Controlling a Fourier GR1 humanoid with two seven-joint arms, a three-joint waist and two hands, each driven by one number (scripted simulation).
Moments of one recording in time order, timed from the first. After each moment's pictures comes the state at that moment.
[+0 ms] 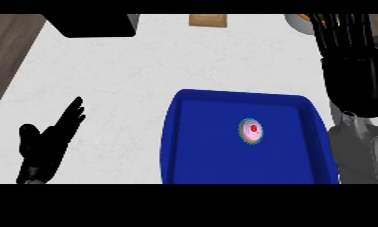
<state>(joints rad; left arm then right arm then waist) 0.06 0.61 -0.35 -1.56 0.43 0.30 0.13 -0.36 -0.22 -0.05 -1.70 -0.46 0.00 -0.06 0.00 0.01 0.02</state>
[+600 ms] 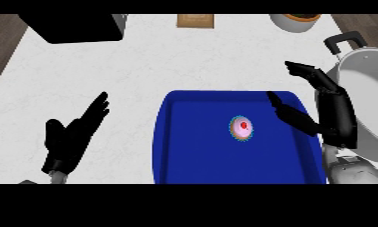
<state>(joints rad) -0.02 0.53 -0.41 -1.53 0.41 0.23 0.11 -0.13 -0.29 0.14 -1.65 0.10 -0.33 -0.06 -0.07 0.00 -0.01</state>
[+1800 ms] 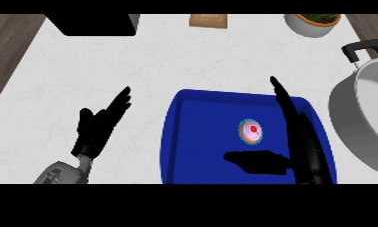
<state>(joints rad) -0.14 0.39 -0.42 -1.34 0.34 0.13 0.06 -0.03 -0.13 0.36 -1.98 0.50 -0.22 0.74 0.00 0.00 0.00</state>
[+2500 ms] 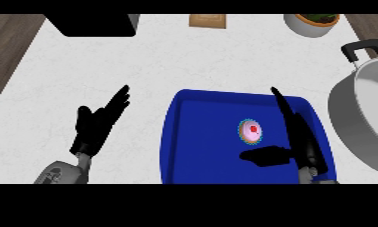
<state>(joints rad) -0.12 0.34 -0.32 -1.34 0.27 0.06 0.09 0.00 -0.17 0.26 -1.72 0.43 -0.11 0.54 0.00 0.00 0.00</state>
